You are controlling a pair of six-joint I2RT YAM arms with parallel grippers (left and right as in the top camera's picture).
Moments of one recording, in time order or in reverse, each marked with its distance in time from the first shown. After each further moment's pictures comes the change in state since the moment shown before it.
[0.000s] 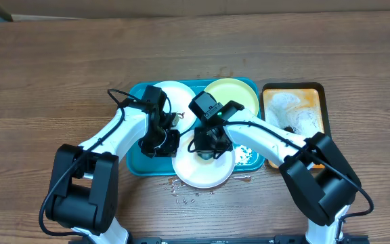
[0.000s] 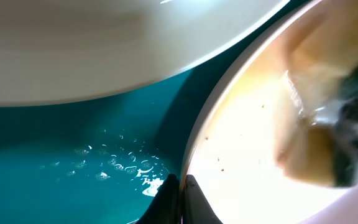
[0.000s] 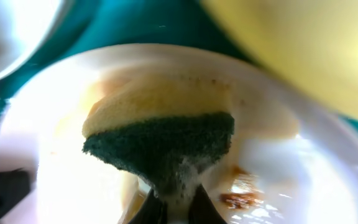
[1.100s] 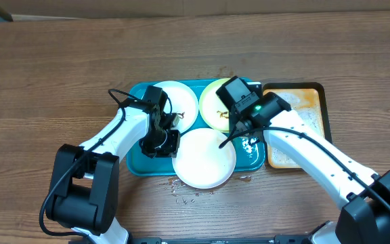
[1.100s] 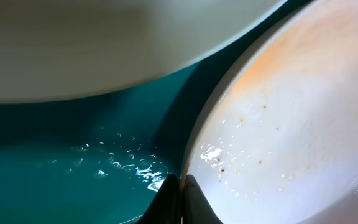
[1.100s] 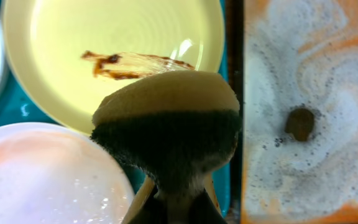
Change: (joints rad) left arm -0.005 0.000 0.002 -0.006 -0.002 -0.011; right arm -0.105 -0.311 -0.003 -0.209 0.439 -0.080
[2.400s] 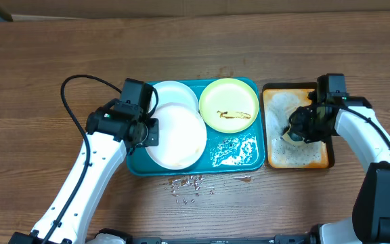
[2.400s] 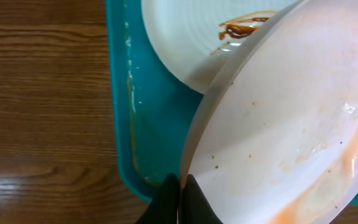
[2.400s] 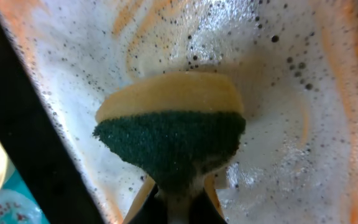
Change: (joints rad) left arm -0.014 -0.407 0.056 -0.125 -0.452 -0.111; right arm -0.650 0.000 -0.293 0.245 -0.441 -0.263
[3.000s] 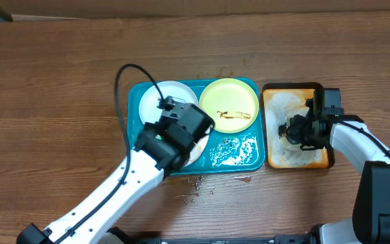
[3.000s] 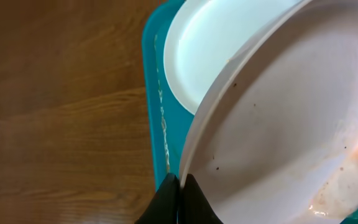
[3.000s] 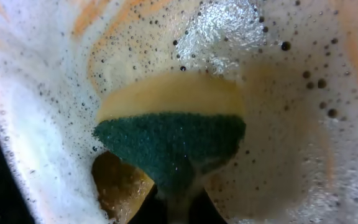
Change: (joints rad) left arm -0.425 0.000 0.000 -0.004 -0.531 -0.132; right arm 0.000 -0.008 -0.187 0.289 0.024 0.004
